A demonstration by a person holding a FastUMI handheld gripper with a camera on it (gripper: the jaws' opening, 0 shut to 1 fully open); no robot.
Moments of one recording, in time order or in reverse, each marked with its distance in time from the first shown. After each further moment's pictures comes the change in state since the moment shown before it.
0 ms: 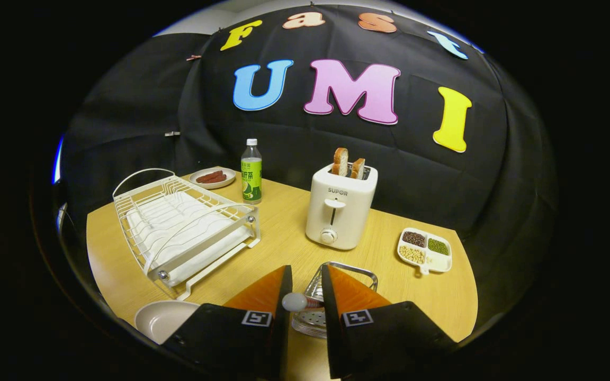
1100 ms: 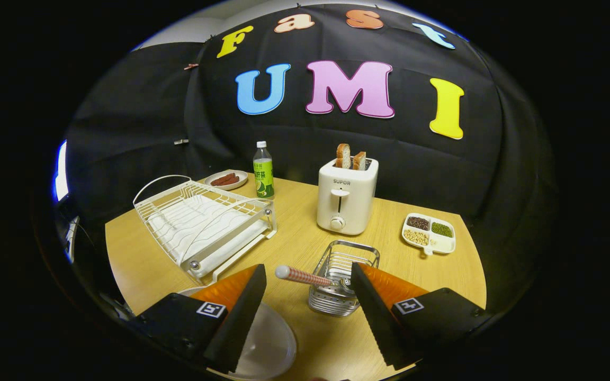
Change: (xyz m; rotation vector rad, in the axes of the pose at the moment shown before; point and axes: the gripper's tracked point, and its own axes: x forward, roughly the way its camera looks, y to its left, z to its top) arm -0.035 0.021 -0.017 0.056 0.016 0.087
